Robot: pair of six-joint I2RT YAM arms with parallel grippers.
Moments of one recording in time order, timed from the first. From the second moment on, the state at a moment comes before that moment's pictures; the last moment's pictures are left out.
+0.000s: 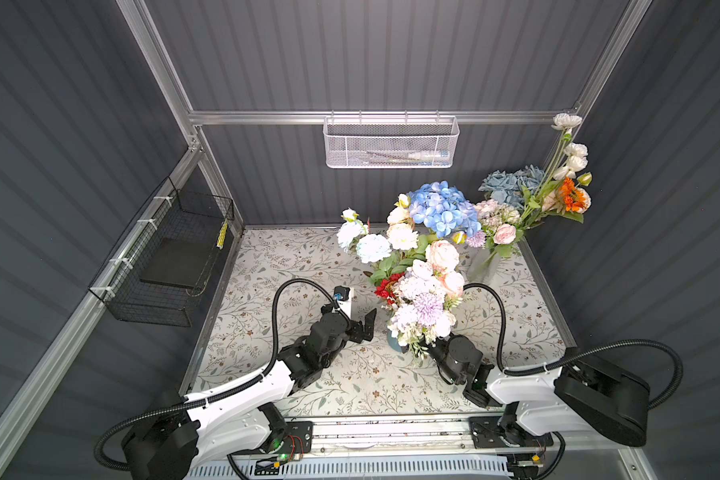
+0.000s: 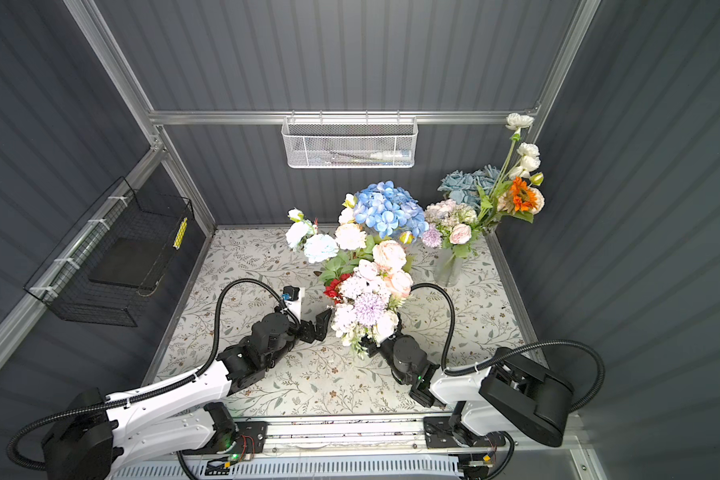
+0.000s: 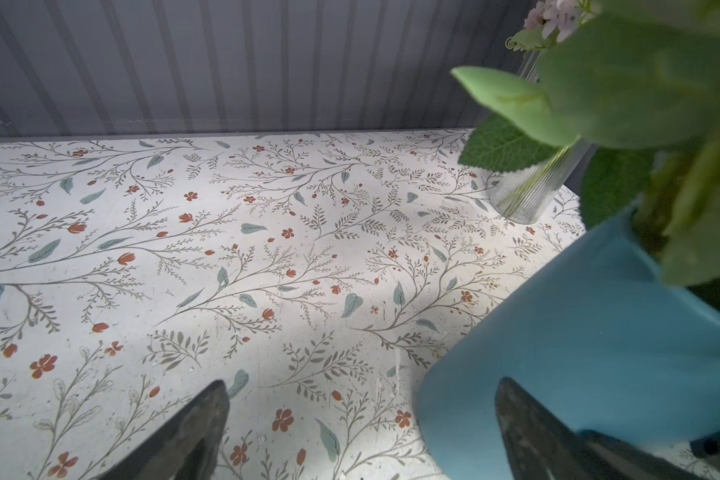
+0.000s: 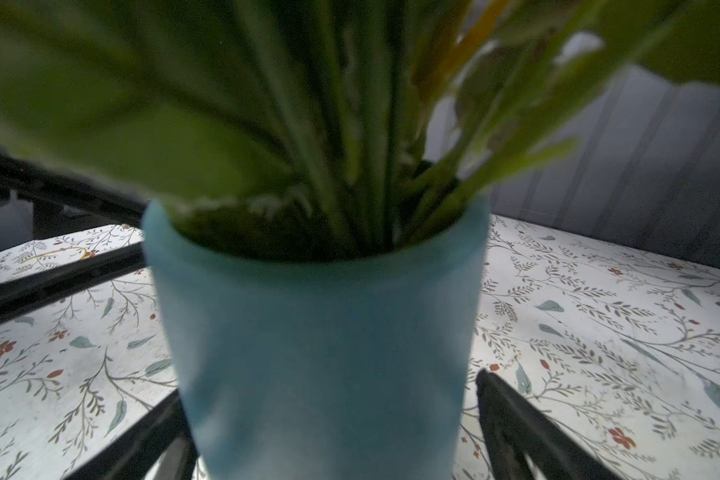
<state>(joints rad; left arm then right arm) -0.89 1.06 0.49 0.23 -0.34 -0.33 0.94 1.37 0.20 1.12 0.36 0.01</state>
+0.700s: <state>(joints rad) -0.88 1.08 0.49 0.26 -0.32 -0.33 0.92 1.55 0.25 1.33 0.33 -0.01</state>
